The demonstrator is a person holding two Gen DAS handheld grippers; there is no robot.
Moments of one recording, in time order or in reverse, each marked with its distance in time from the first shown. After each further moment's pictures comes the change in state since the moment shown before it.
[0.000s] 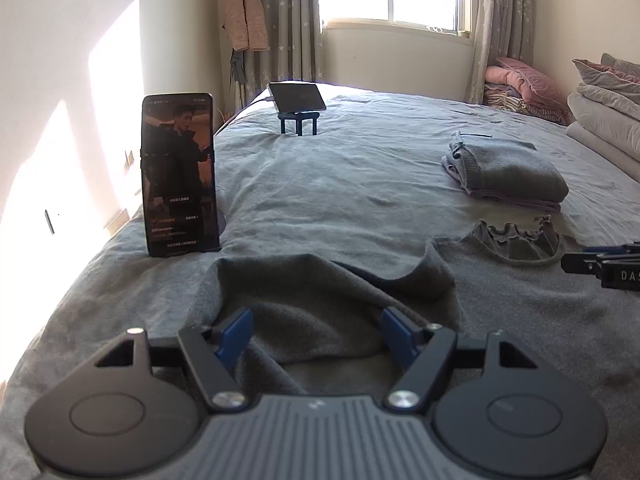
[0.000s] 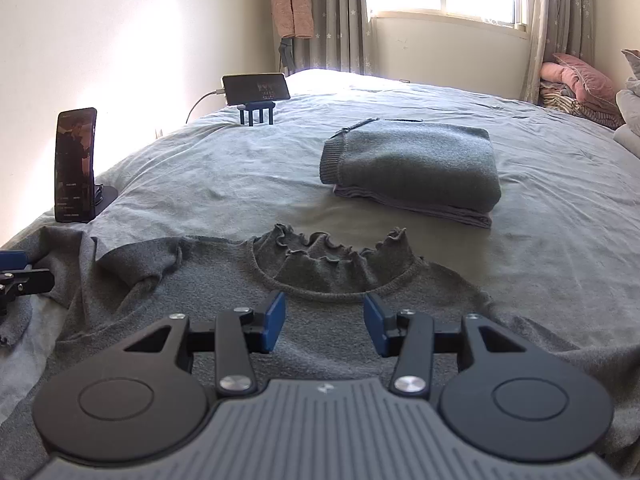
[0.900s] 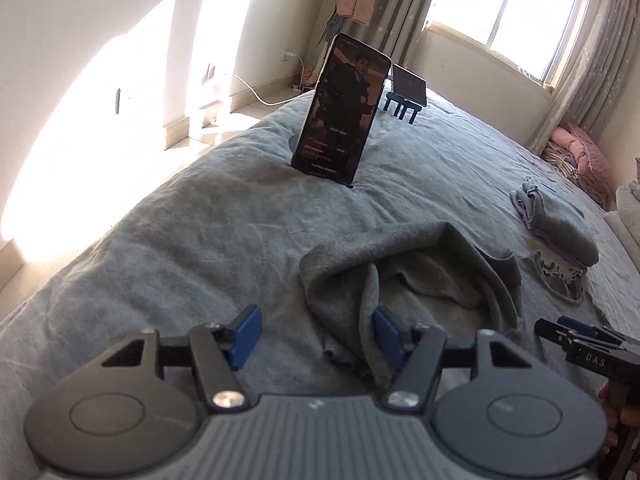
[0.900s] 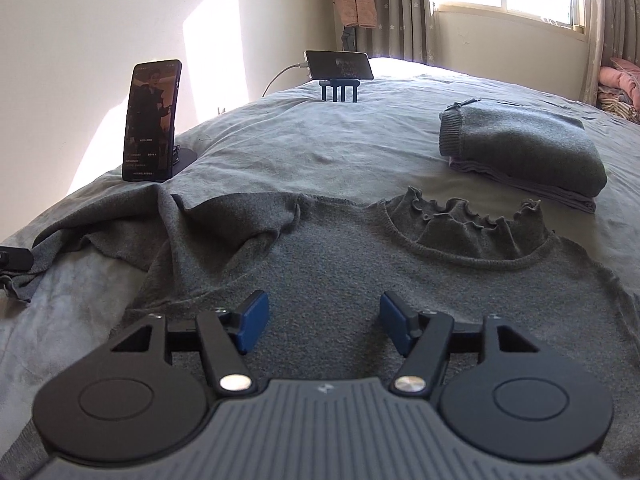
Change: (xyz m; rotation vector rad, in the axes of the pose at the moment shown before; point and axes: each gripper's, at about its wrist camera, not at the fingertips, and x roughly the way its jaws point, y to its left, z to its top) left arm -0.038 0.103 -0.047 -0.367 0.088 0.007; right arm 0.023 0.064 -0.027 -0.062 0.023 0.139
